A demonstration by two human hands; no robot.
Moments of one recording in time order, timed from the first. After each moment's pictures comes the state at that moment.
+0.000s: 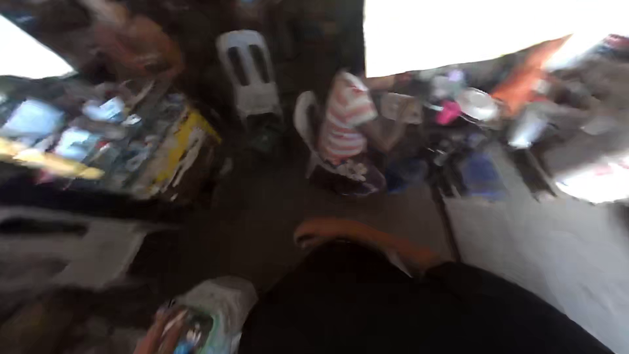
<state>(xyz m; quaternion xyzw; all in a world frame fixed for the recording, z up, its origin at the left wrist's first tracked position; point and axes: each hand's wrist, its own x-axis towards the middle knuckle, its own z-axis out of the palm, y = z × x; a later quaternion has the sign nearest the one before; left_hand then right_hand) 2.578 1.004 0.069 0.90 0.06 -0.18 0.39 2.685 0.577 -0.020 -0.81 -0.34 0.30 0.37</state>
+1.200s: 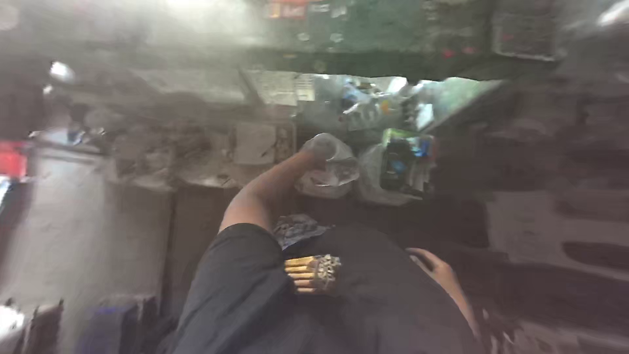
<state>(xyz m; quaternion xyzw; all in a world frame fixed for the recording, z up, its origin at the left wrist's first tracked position) 2.405 0.901 -0.126 0.46 0.78 -0.05 0.42 2.859 0.996 -0.061 -0.40 -0.79 0.46 -0.08</state>
